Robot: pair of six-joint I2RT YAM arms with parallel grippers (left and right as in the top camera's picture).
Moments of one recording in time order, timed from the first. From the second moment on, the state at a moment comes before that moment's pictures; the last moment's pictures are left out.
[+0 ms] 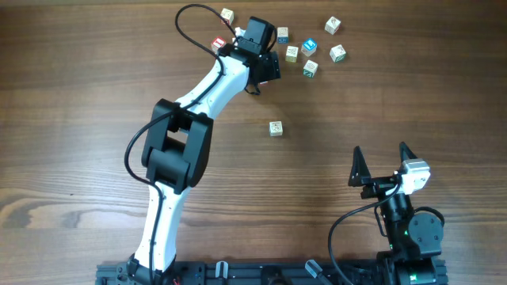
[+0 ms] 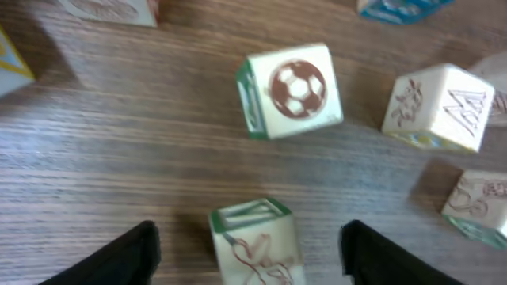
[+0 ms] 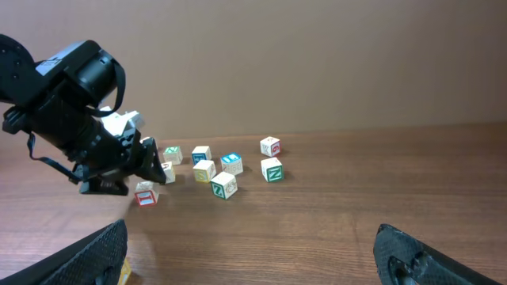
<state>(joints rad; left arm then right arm) -0.46 2.36 1.88 -0.59 -0.03 -0.60 0.09 0.01 0.01 0.00 -0.04 0.11</state>
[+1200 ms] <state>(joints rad) -0.46 2.37 1.89 -0.69 -0.09 -0.58 0.09 0.01 0.01 0.00 -0.04 0.11</state>
